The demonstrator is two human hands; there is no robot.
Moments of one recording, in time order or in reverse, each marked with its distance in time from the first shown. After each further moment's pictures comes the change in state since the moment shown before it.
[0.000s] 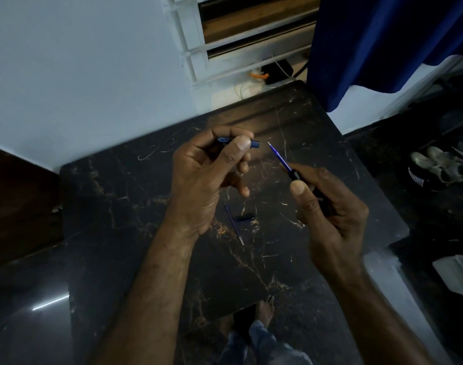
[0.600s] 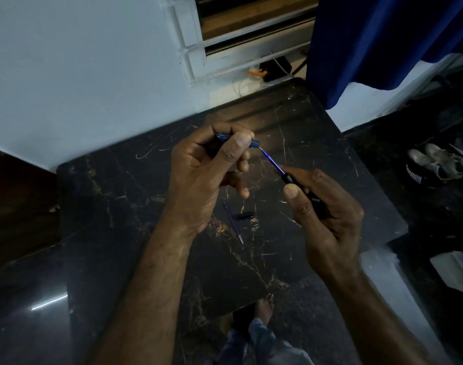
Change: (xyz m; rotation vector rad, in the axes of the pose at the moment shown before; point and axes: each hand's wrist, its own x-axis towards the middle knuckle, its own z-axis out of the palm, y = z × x) left_hand 0.000 0.004 0.000 0.040 -0.038 0.013; right_hand -0.004 0.005 0.002 -0.061 -0.053 -0.041
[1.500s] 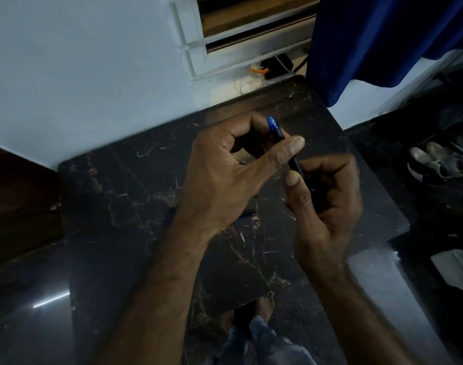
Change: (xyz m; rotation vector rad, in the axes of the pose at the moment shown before) left_hand 0.003 0.015 0.026 0.439 -0.073 0.185; right_hand 0.008 -0.022 0.022 0.078 0.178 -0.031
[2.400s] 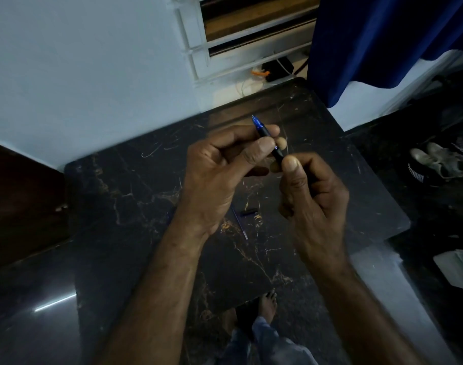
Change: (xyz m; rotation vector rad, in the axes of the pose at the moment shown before) left_hand -0.019 -0.015 -0.010 -0.382 0.047 -0.194; right_hand -0.001 -0.010 0.007 0.132 -0.108 0.214
